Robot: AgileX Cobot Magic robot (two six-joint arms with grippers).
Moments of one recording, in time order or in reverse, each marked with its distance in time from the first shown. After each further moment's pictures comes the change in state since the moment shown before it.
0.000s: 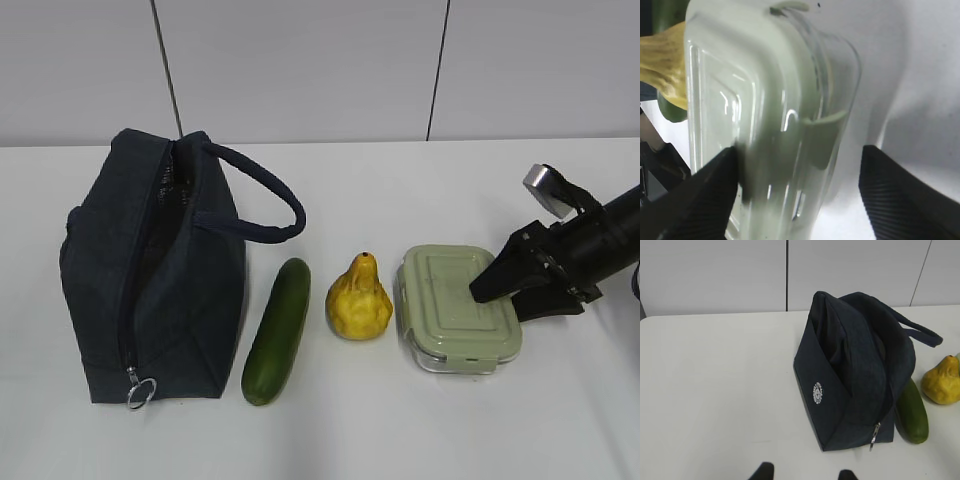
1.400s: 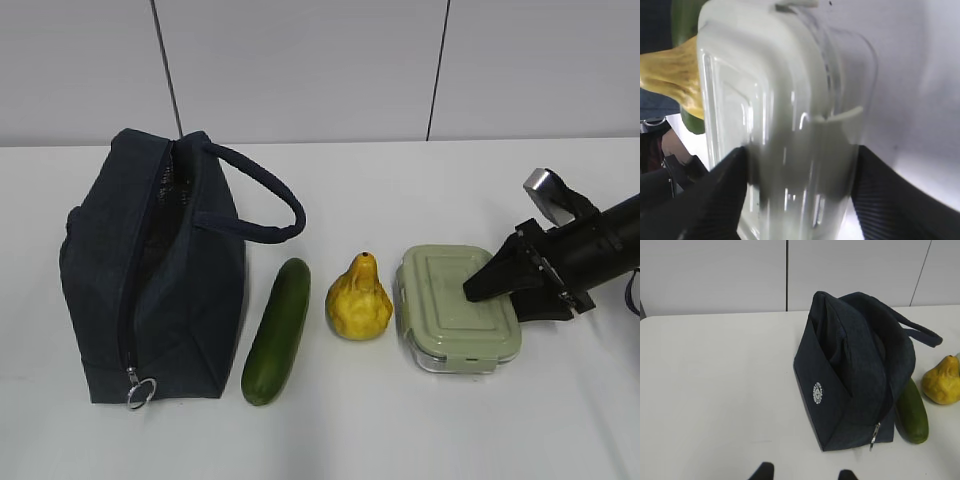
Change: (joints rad) left arm 0.000 0.000 0.000 0.000 0.000 0.000; right arm 0.000 0.000 0.050 0.092 0.000 0.006
